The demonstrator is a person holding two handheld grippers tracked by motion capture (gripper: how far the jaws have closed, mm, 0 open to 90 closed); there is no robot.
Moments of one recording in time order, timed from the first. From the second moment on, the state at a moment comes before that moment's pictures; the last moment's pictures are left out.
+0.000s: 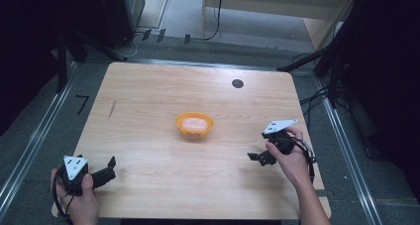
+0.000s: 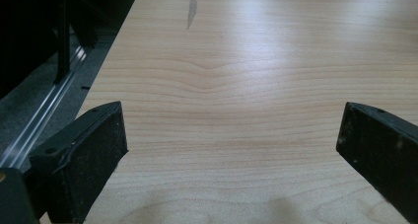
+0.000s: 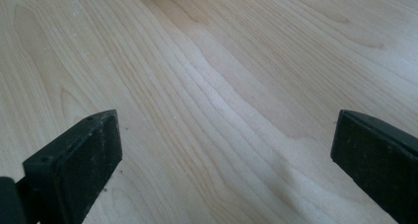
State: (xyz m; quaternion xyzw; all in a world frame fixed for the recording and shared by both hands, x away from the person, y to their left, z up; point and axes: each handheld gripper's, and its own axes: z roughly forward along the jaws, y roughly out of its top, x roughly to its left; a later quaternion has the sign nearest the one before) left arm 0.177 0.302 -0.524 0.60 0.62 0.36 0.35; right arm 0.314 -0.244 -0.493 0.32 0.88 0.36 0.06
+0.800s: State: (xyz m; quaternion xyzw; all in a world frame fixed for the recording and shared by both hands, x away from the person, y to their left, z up) left arm 0.177 0.302 -0.524 0.61 0.62 0.36 0.35; right arm 0.277 -0.289 -0.515 0.36 0.84 0.39 0.08
